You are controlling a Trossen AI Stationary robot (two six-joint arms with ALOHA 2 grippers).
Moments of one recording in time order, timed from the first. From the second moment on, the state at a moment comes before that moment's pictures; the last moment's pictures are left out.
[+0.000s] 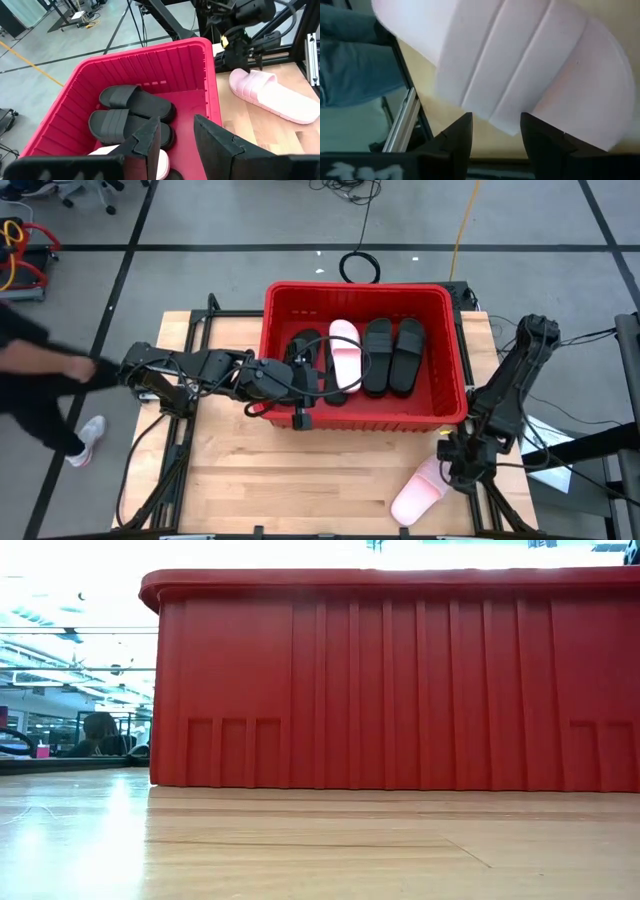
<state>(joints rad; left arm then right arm) -0.24 1.64 1.88 -0.74 -0.41 0.07 1.10 0.98 0.48 -0.54 -0.06 1.49</state>
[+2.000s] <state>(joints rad) -0.24 1.64 1.88 -0.77 -0.41 0.08 1.10 0.84 0.23 -0.17 -0.06 1.65</state>
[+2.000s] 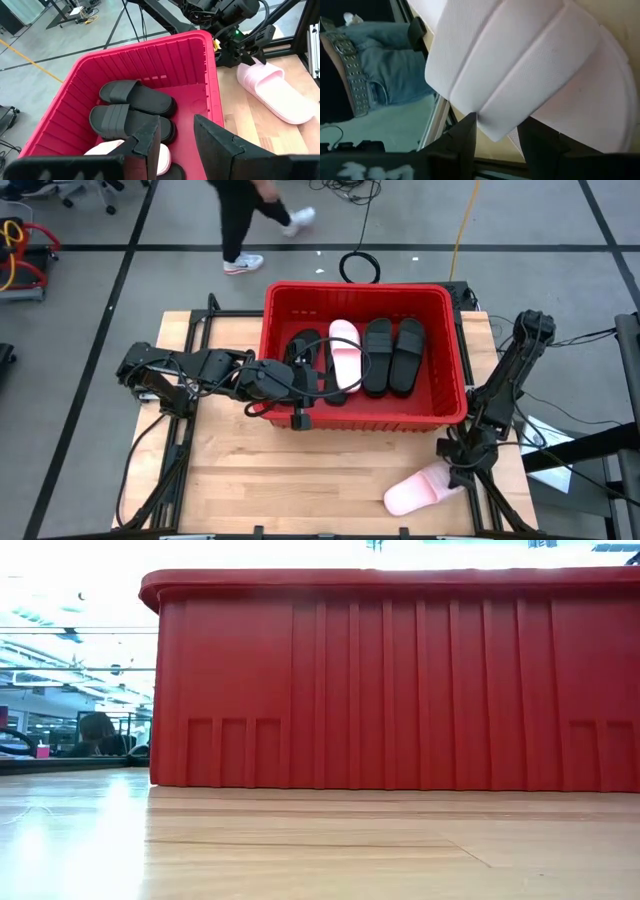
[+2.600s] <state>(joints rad) -0.24 1.64 1.88 -0.77 -0.41 0.07 1.10 0.83 0.23 -0.18 -0.03 1.67</state>
